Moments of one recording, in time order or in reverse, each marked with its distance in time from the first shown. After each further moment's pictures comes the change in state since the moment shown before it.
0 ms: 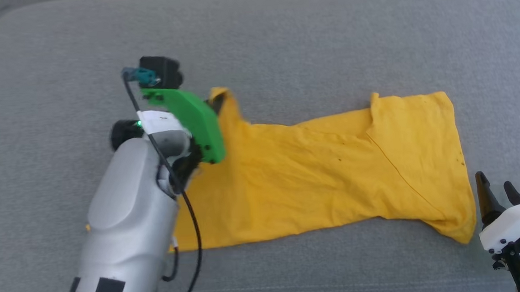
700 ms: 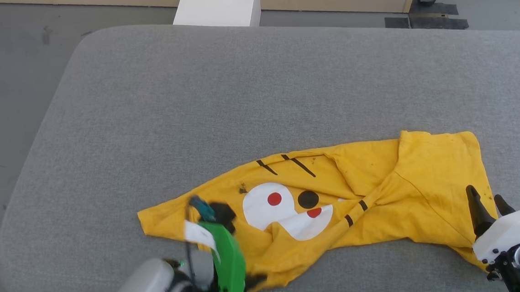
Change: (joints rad) left arm 0.416 0.229 -0.375 -0.368 -0.397 0.039 0.455; right arm 0.018 0.001 0.024 0.035 -0.001 0.000 0.018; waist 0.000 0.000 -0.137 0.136
